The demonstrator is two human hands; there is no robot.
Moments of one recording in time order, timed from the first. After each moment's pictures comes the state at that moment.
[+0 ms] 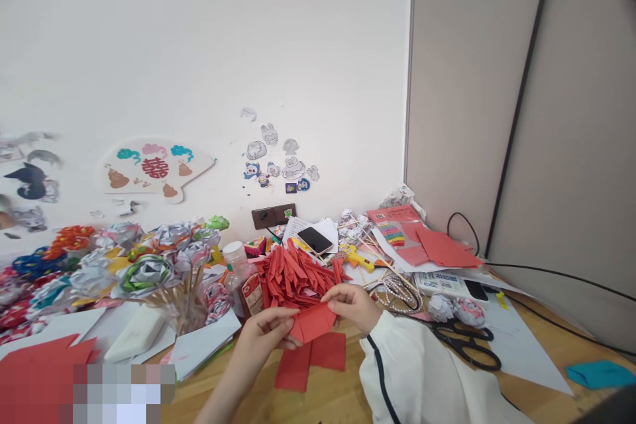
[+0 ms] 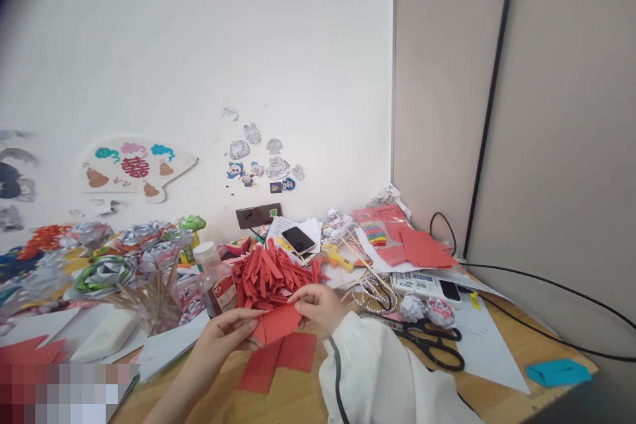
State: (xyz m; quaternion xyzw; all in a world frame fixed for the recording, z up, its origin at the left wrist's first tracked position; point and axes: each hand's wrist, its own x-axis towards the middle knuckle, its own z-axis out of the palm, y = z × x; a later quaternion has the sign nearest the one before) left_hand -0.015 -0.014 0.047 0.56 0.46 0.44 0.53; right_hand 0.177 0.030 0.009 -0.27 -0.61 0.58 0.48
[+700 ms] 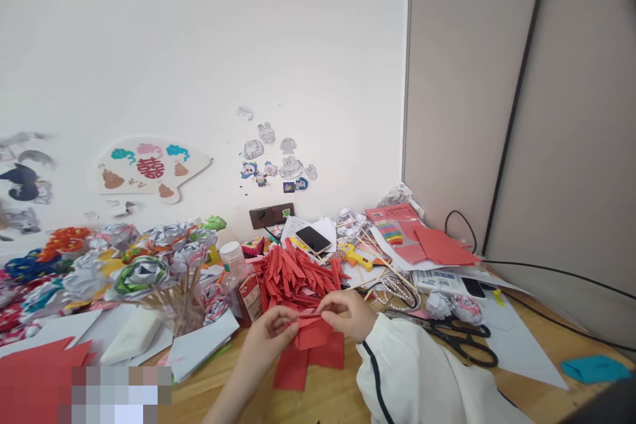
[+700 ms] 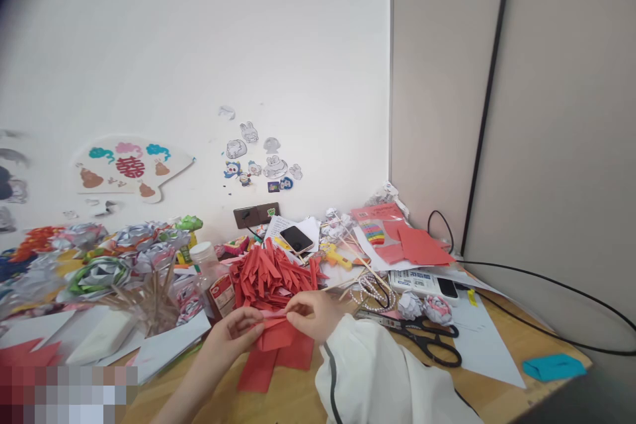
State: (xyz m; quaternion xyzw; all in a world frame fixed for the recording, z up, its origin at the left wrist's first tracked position) left_hand -0.007 -0.007 0.031 0.58 0.46 0.45 0.49; right_hand 0.179 0.017 0.015 -0.32 -0.79 0.30 0.42
